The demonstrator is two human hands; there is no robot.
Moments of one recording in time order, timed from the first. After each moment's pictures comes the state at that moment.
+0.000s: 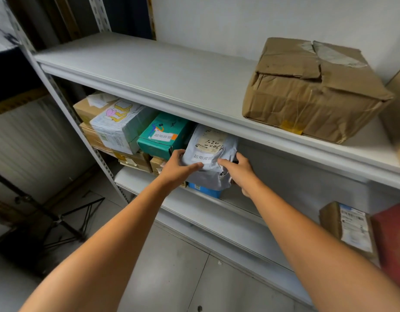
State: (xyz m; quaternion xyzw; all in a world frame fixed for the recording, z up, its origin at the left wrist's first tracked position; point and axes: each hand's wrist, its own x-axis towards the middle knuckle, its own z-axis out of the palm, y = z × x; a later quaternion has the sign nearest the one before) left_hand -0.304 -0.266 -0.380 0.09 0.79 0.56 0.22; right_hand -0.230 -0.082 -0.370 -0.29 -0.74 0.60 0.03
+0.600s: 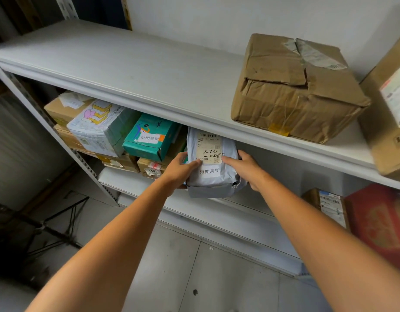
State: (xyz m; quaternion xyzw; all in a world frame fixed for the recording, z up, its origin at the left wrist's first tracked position) left_hand -0.303 -0.237 -0.363 0.05 0.74 0.57 0.35; right_hand -0.220 -0.050 -0.351 -0.33 -0.75 0.57 -0.01
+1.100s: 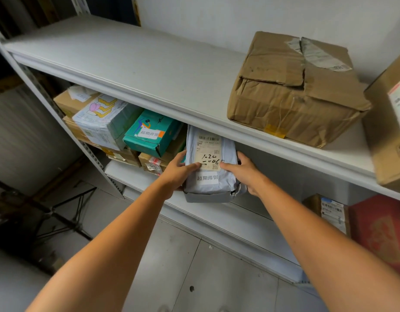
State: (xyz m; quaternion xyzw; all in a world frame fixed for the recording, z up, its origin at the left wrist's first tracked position) left_hand -0.280 -0.233 -0.362 0.00 0.73 0.59 0.35; right_hand -0.211 -0.038 -0.360 -0.30 -0.73 0.61 -0.04
